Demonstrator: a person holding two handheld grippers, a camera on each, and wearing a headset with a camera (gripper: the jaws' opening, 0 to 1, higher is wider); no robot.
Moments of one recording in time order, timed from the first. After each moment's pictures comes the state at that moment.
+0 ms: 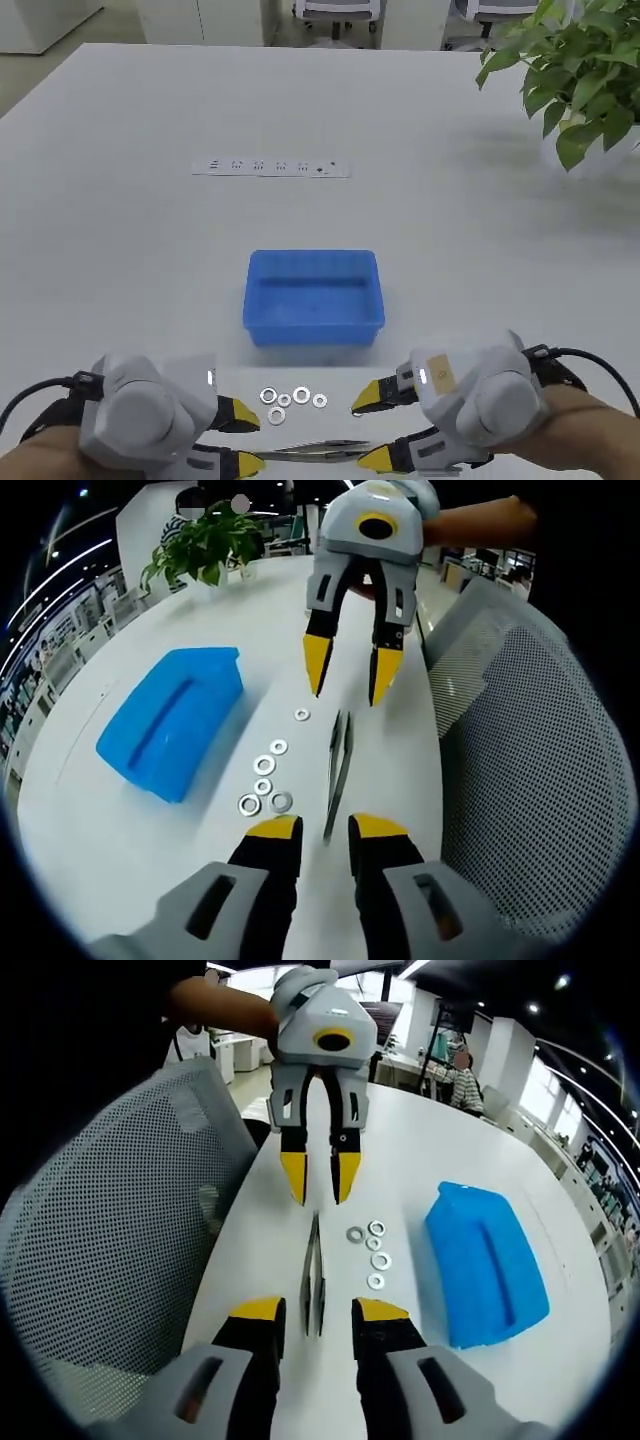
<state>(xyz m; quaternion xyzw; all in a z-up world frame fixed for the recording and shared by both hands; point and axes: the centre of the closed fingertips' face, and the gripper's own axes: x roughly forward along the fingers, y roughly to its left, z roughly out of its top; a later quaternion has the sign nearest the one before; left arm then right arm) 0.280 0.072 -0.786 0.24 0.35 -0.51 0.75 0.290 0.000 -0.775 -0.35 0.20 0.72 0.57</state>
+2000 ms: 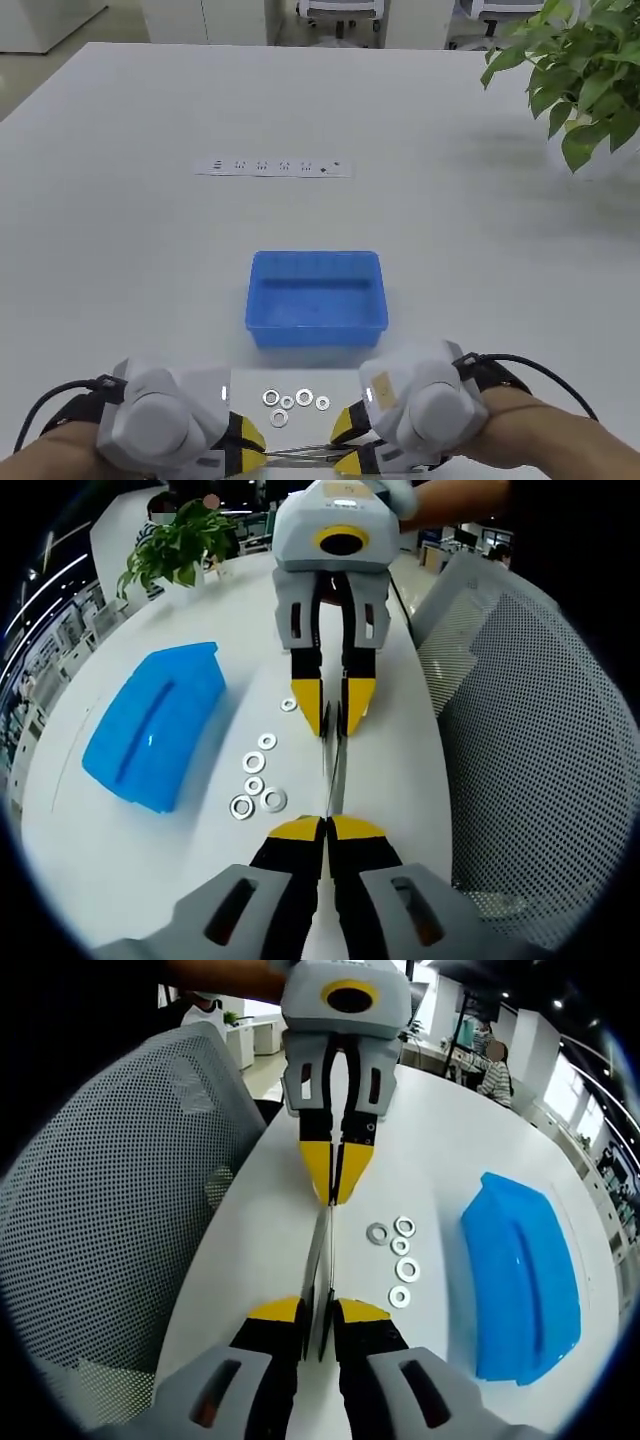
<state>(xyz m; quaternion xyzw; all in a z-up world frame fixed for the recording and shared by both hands) 0.280 0.071 -0.797 0.27 0.34 -0.54 0.73 0.283 0.020 -0.808 -0.37 0.22 0.73 0.52</state>
